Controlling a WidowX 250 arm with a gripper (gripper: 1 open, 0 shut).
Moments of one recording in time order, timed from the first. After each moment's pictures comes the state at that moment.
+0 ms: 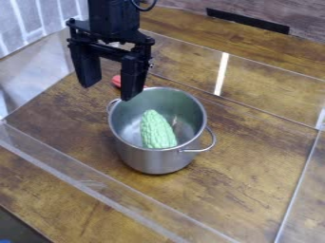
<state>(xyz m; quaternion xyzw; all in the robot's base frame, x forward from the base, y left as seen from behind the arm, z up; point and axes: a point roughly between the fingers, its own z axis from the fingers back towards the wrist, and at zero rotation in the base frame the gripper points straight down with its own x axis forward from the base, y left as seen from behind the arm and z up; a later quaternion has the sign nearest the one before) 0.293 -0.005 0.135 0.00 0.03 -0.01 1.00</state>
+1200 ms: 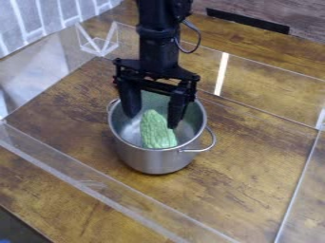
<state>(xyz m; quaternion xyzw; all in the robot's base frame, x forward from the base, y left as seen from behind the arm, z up) 0.324 -0.041 0.085 -0.01 0.04 0.04 1.00</state>
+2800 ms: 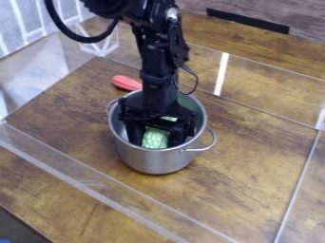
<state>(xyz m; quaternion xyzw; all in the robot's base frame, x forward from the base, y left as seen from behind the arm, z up) 0.332 -0.037 0.029 -0.02 0.02 0.07 1.00</state>
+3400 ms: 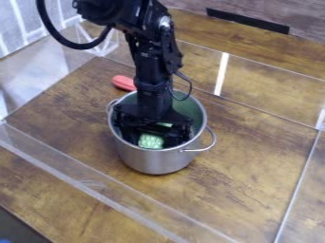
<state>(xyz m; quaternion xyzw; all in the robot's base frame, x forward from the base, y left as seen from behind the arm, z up) 0.317 -0.036 0.024 -0.01 0.04 0.06 1.00</state>
